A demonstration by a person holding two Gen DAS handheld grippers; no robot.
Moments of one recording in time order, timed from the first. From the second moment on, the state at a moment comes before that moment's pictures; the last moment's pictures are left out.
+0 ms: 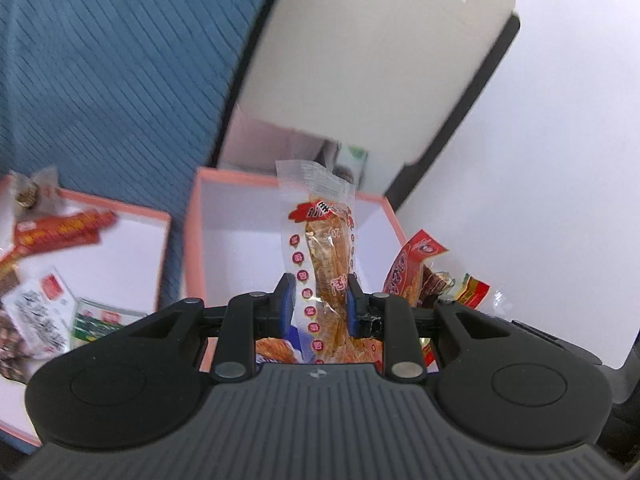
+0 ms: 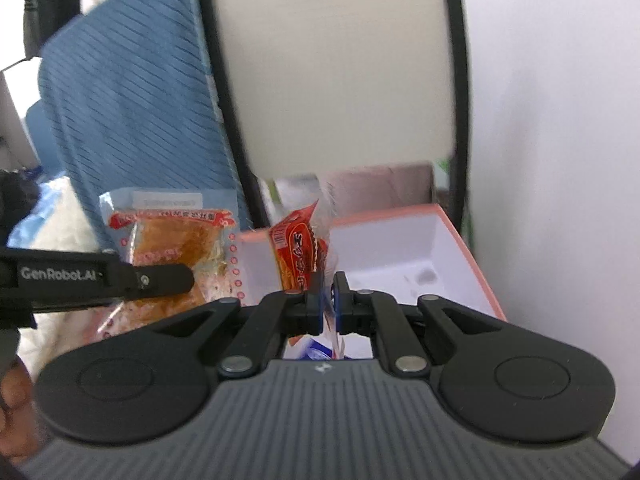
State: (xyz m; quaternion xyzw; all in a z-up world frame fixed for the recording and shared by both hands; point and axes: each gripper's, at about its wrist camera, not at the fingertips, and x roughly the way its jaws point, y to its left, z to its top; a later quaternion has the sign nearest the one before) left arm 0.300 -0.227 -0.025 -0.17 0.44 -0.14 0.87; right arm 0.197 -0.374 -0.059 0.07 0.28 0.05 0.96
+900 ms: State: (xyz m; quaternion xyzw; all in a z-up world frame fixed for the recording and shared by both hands) left arm 0.316 -0.254 -0.067 -0.15 0.47 -0.13 0.86; right arm 0.242 -0.420 -0.138 0.09 0.38 0.03 0.92
